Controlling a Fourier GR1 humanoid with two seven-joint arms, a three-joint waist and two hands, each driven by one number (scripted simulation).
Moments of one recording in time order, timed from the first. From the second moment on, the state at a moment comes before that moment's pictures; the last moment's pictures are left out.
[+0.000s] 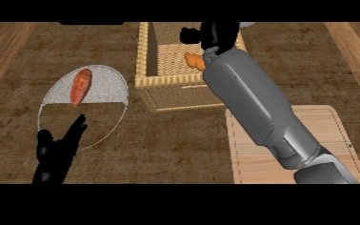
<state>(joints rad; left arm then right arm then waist) 0.14 0.19 0.03 -1.48 0.04 -0.03 0.25 -1.11 -0.06 0.32 -0.82 0.70 -0.60 0.85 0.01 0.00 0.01</state>
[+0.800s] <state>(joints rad) 0.15 0.18 0.05 -1.47 0.03 -0.03 0.26 -0.90 -0.19 0.20 -1.22 0.74 -0.57 0.91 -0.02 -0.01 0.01</state>
